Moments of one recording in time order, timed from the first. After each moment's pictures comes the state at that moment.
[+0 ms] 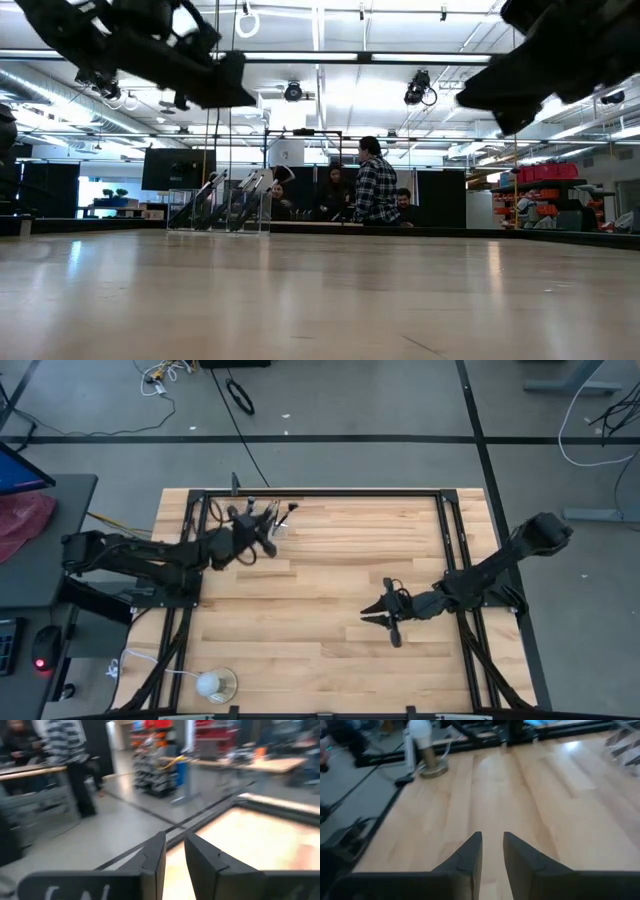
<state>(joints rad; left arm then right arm) 0.18 1.10 0.40 0.63 -0.68 -0.01 0.50 1.32 0.42 0.54 0.40 0.31</state>
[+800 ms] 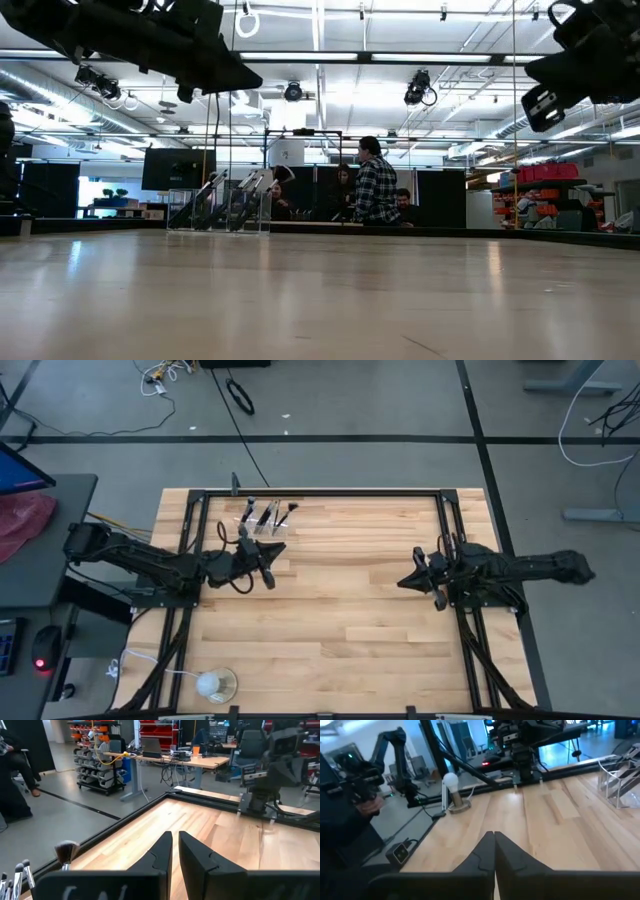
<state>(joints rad) -0.13 1.10 0.40 0.60 -0.68 -0.10 0.04 0.27 0.12 0.06 -0.20 0.25</state>
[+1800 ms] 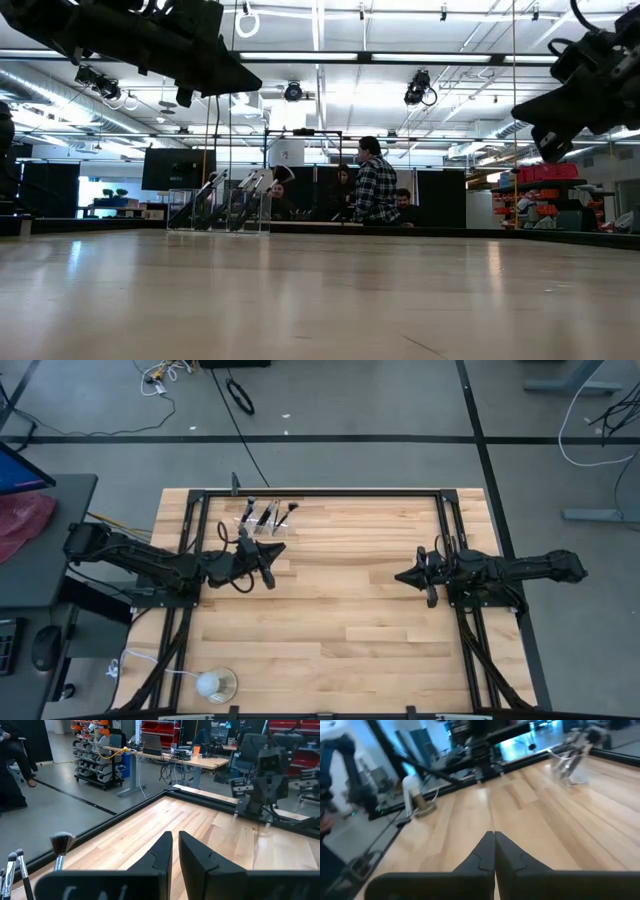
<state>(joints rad) -0.13 1.10 0.40 0.58 -0.68 -0.17 0.06 0.15 0.02 0.01 0.02 0.35</state>
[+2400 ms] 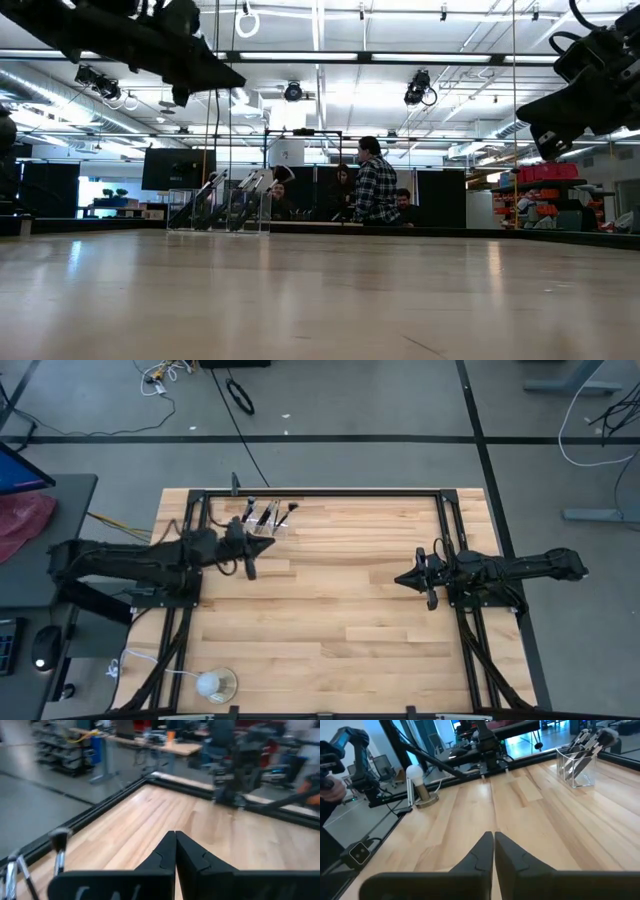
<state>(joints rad) 0.08 0.83 0.40 0.27 -0.29 -0.17 0.09 0.17 0.02 0.01 0.01 0.27</state>
